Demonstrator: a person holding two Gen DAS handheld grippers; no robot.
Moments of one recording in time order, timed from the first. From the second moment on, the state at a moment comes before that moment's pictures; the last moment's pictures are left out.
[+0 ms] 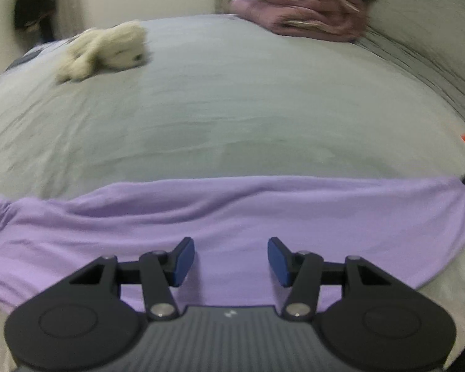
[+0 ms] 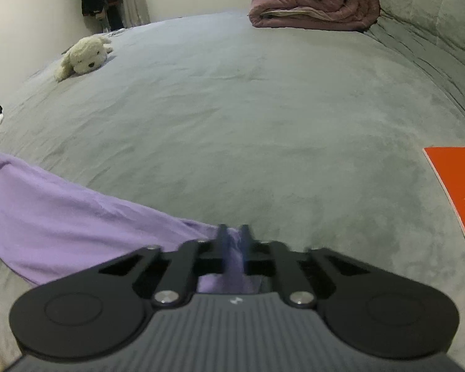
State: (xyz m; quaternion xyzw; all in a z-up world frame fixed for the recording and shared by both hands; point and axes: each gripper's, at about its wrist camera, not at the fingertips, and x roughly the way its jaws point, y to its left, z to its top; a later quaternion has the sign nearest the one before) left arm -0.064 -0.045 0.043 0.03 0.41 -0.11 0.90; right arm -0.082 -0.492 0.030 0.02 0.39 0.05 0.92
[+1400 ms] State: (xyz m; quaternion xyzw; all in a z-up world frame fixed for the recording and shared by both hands) left arm -0.073 0.004 0.029 0.00 0.43 -0.08 0.90; right arm -0.094 -0.452 0.025 -0.08 0.40 -0.01 0.91
